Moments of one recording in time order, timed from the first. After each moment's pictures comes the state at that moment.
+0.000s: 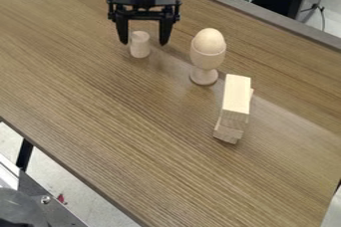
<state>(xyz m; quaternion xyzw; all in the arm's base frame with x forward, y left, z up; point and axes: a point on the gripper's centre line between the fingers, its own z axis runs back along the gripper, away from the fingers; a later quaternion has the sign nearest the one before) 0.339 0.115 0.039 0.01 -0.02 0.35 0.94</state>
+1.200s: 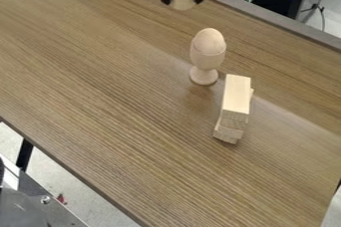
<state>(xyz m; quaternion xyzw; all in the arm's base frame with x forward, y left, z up) 0.330 0.032 0.147 -0.02 -0.14 0.29 0.94</state>
